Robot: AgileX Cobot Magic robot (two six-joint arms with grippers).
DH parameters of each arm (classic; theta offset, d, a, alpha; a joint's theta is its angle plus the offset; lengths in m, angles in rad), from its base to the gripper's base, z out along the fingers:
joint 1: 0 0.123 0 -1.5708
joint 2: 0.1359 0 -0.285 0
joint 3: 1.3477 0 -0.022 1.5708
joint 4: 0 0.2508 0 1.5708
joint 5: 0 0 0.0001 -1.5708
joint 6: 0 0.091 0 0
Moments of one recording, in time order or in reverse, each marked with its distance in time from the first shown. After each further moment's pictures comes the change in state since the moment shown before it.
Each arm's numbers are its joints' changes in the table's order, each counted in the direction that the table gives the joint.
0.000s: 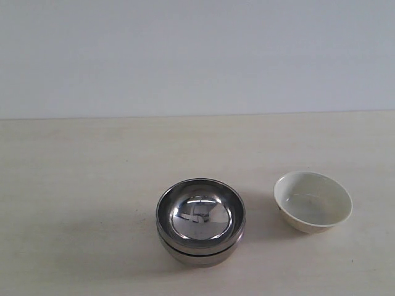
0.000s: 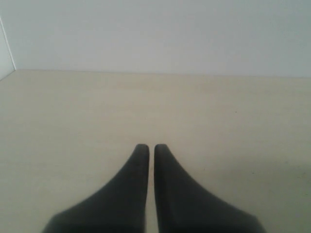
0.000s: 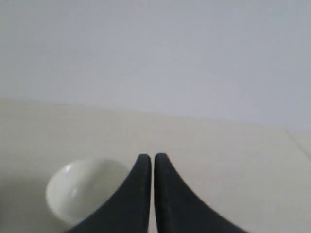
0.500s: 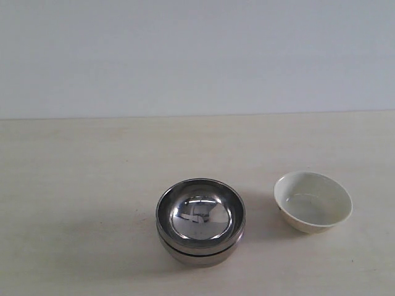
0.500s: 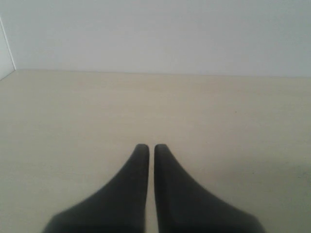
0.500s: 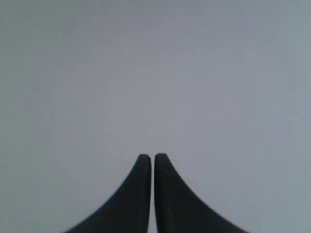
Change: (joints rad) left arm 0.000 0.000 0.000 0.000 0.000 0.000; right arm 0.000 -0.003 0.000 0.000 0.832 0.000
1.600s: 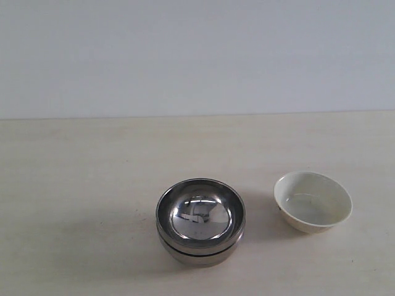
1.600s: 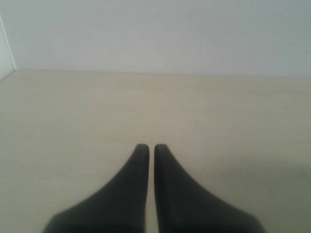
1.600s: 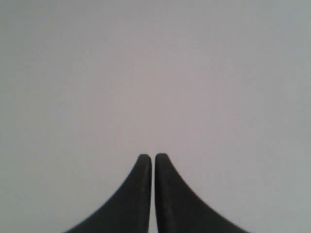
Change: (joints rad) left arm 0.000 0.000 0.000 0.000 0.000 0.000; right arm 0.000 0.162 -0.559 0.000 -0.884 0.198
